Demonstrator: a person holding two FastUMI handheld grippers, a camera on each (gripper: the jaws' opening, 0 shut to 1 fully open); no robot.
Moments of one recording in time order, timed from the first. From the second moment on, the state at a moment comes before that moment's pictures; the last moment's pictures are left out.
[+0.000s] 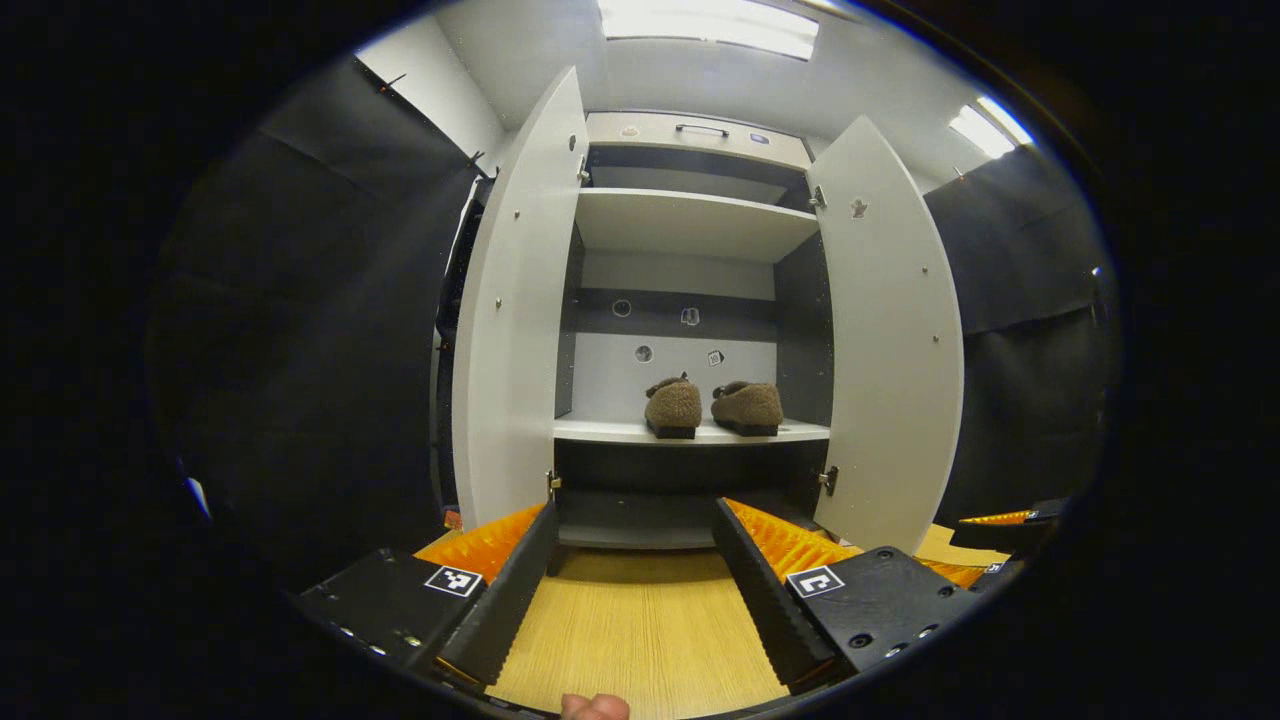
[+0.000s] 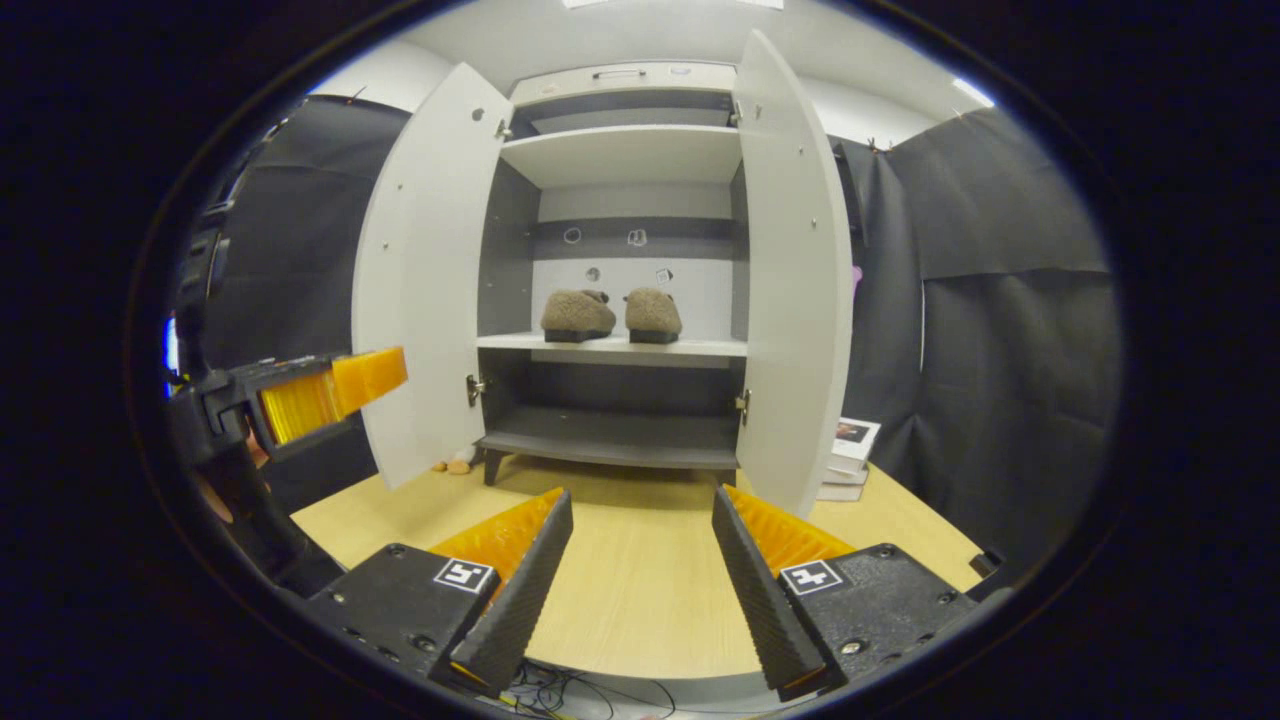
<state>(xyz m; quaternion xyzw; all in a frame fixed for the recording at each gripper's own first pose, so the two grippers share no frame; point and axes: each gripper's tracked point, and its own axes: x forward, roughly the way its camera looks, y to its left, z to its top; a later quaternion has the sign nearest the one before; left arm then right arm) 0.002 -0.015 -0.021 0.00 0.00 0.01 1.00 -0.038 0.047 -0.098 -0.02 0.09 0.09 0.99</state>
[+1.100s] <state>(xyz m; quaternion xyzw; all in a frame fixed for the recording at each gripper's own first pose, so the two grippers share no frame) -0.012 -0.026 -0.028 0.00 0.02 0.00 1.00 0.108 -0.178 0.175 -0.02 -0.08 -0.07 0.99</state>
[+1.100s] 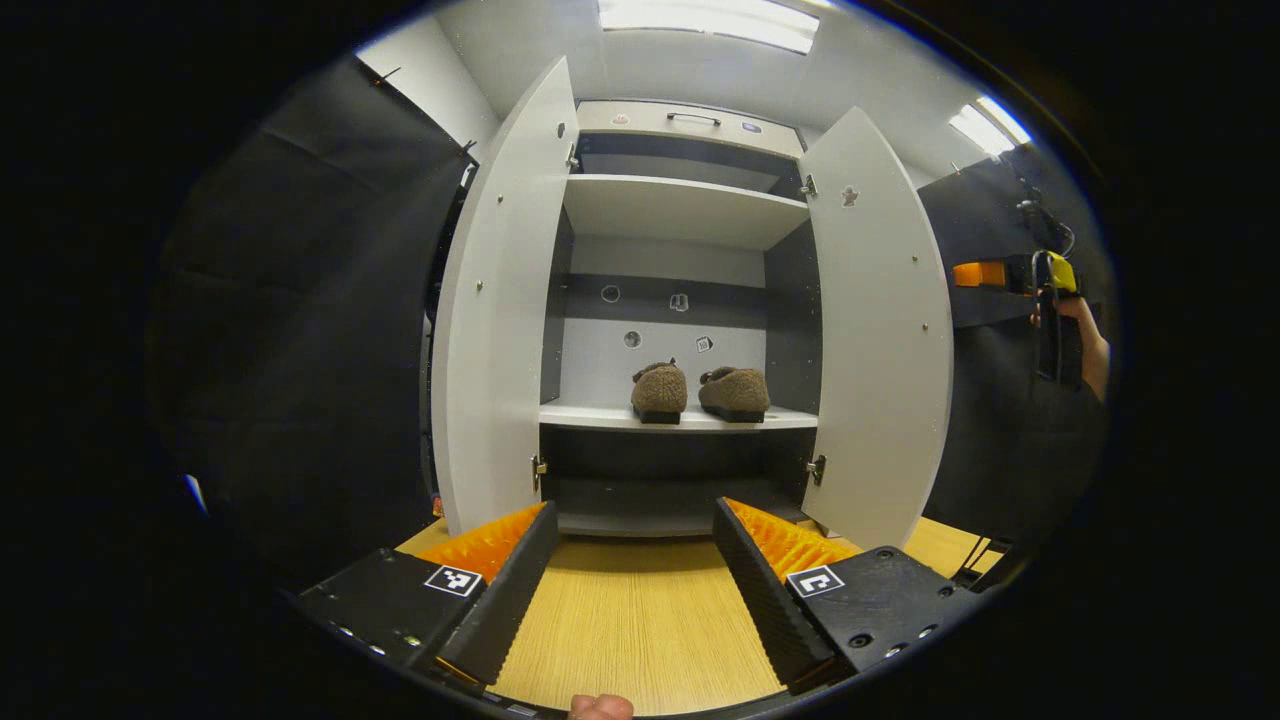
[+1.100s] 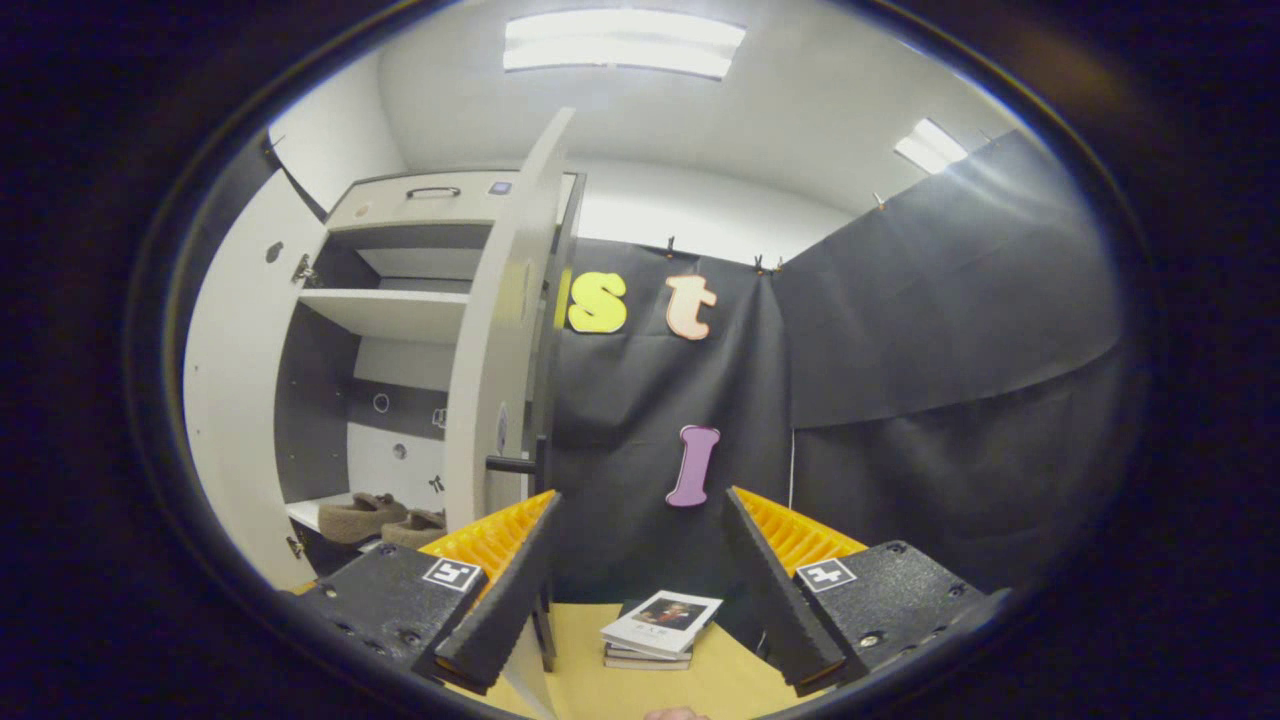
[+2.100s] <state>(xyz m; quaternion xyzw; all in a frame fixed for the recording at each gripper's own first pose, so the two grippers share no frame) -0.005 -0.024 -0.025 -0.01 0.02 0.00 1.00 0.134 -0.161 0.175 -0.04 -0.07 -0.05 1.00</state>
